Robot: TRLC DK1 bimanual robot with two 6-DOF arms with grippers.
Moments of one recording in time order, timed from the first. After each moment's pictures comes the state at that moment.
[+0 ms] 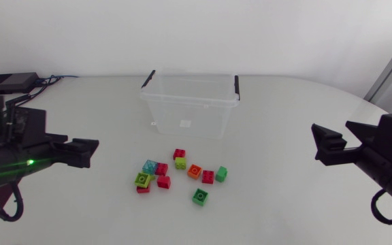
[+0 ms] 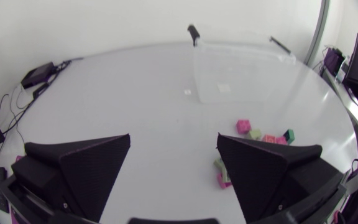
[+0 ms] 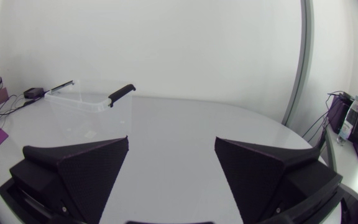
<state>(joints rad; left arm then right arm) -0.17 0.90 0.59 -0.37 0.00 0.01 0.02 0.66 0.35 0.04 -0.06 -0.03</state>
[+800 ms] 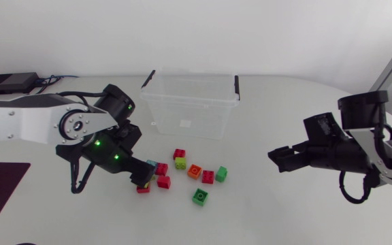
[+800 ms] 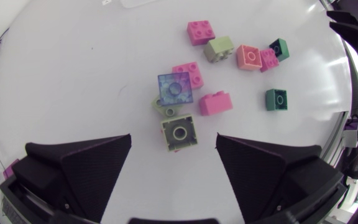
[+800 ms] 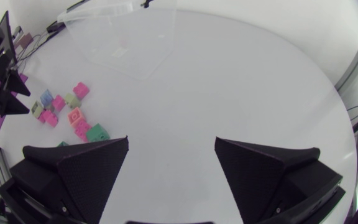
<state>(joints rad) -0.46 1.58 0.93 -0.66 0.04 -0.01 0.13 1.22 0.58 -0.20 -0.18 -0.11</state>
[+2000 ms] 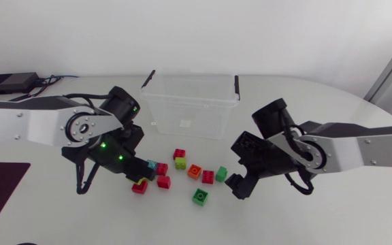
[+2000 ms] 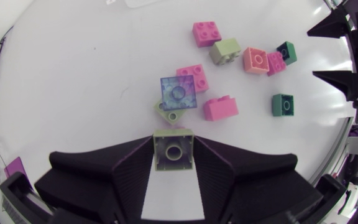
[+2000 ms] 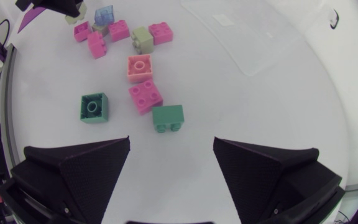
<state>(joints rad) -0.48 1.59 0.93 -0.63 -0.01 -0.04 0.50 1.56 0.74 -0.24 -0.14 -0.40</state>
